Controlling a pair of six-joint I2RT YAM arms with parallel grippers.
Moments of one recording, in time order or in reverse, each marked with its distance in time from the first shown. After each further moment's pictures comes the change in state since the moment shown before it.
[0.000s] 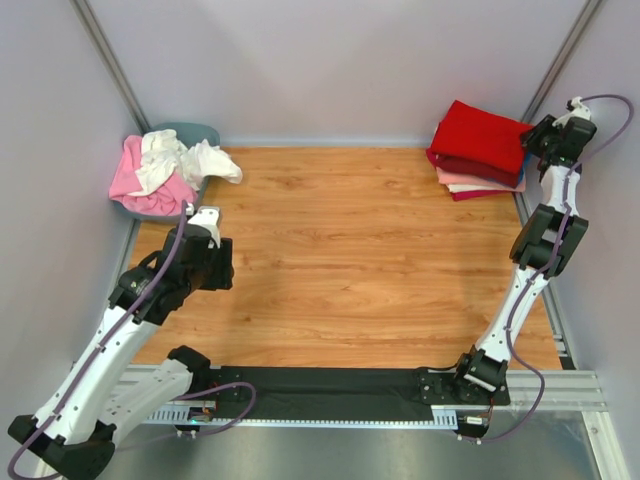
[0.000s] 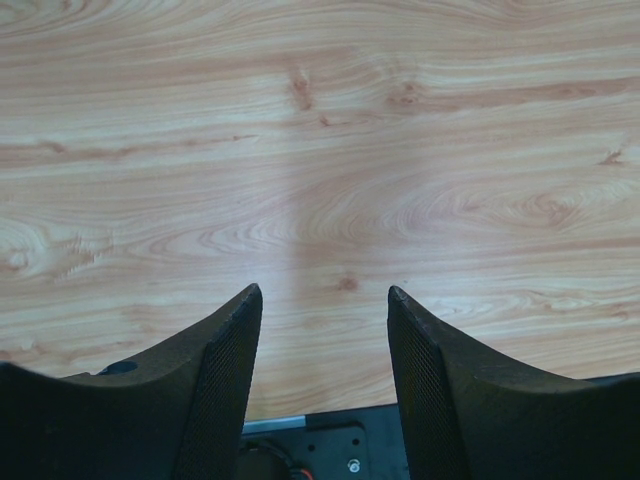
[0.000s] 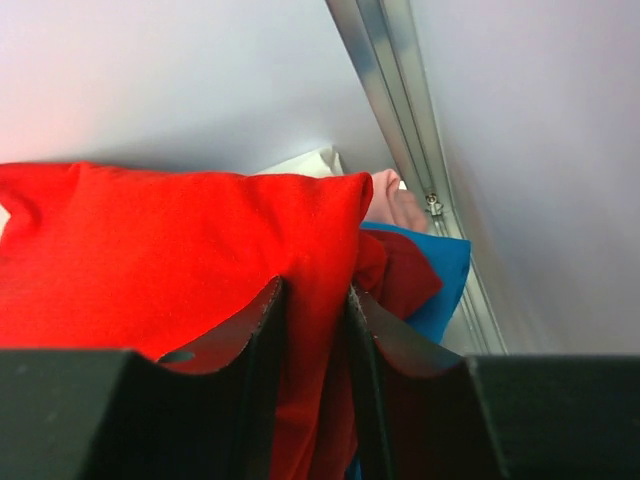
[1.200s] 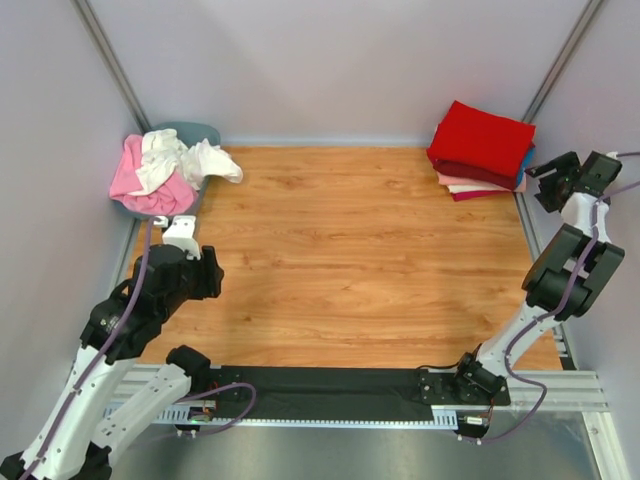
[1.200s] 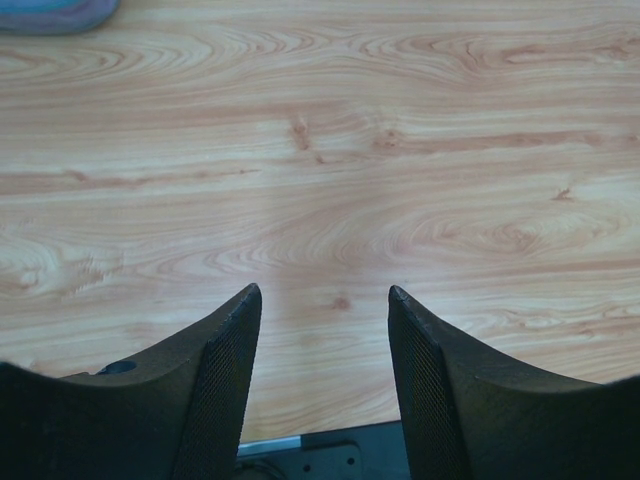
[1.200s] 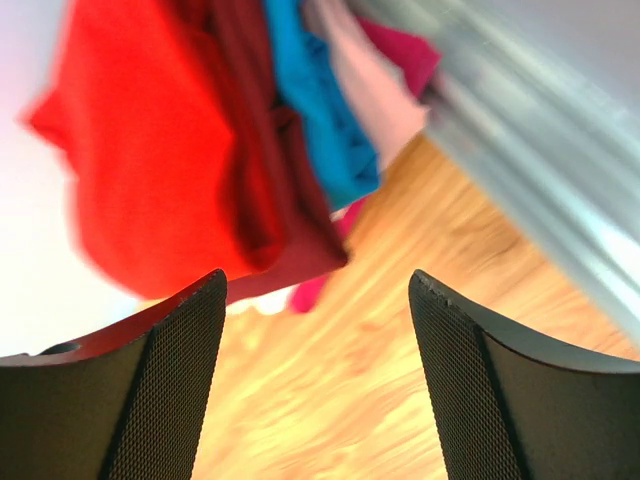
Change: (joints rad) left arm 0.000 -0.202 -0.016 0.004 -0.018 -0.002; right arm -0.103 -0.605 -0.782 -0.153 0.087 0.375
